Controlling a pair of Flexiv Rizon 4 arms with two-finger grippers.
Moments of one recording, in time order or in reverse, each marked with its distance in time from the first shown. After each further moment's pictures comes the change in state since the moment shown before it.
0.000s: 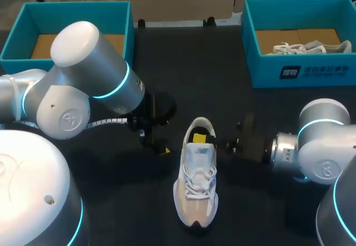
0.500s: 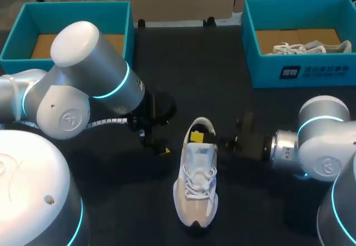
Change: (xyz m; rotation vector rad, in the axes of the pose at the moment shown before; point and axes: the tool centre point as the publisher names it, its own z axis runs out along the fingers) left arm 0.000 0.000 0.000 0.000 0.000 0.000; right arm 0.007 0.011 0.002 0.015 0.007 -0.086
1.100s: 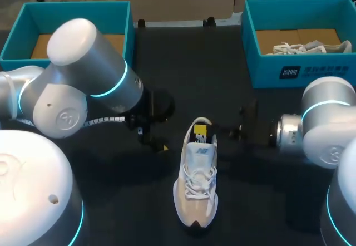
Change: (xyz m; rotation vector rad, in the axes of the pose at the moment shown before) left arm -0.004 -0.001 -0.013 -0.007 -0.030 0.022; right arm 0.015 0.021 -0.012 0.087 -0.030 -0.026
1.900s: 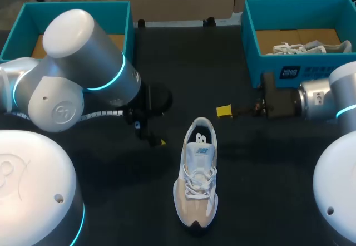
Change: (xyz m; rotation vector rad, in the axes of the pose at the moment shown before) left arm -0.008 0.000 -0.017 -0.019 -0.019 -0.028; right arm -0.015 0.041 -0.053 0.193 0.141 0.109
